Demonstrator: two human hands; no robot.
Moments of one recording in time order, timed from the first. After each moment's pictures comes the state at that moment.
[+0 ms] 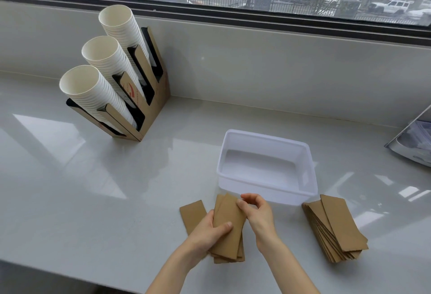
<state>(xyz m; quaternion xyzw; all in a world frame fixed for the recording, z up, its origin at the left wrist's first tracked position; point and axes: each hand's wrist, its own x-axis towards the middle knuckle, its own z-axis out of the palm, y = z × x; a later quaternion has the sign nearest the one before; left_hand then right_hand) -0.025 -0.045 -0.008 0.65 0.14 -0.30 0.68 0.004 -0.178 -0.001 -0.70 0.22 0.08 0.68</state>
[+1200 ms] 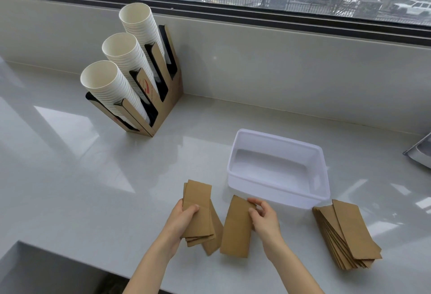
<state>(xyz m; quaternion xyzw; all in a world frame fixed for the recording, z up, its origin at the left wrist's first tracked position) -0.023 0.009 -0.004 0.64 0.27 -0.16 0.70 -0.001 -0.178 -0.020 -0.74 0.21 0.14 0.62</state>
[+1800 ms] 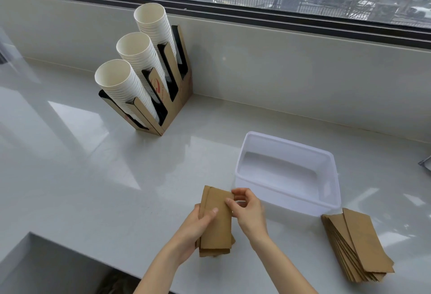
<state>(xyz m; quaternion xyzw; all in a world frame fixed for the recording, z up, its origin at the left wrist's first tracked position) -0.031 0.001 -0.004 0.60 0.20 -0.23 0.74 0.014 -0.133 -0.002 -0.79 0.09 0.11 0.59</state>
